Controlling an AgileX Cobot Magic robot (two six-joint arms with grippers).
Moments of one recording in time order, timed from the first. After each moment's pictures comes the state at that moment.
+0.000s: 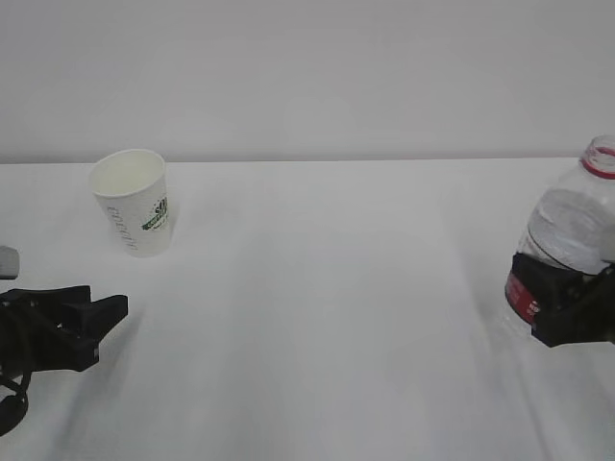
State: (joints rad) left arm -0.12 1.88 -0.25 0.37 -1.15 -0.20; right arm 0.02 1.68 -0.20 -0.30 -1.09 -0.01
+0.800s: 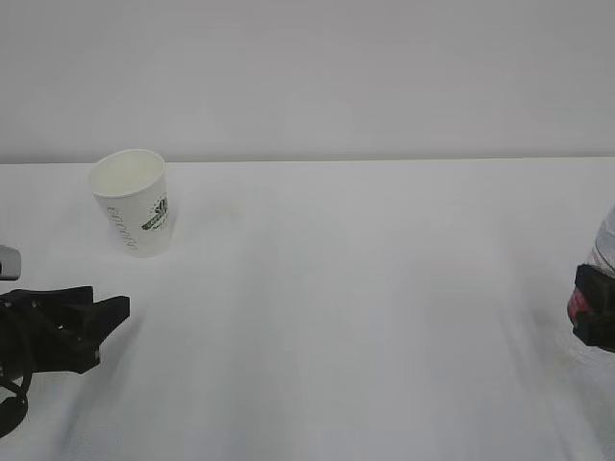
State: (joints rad) left arm -0.12 1.88 -0.25 0.38 -1.15 -0.21; right arm 0.02 1.66 -0.14 -0.02 -1.08 -0.06
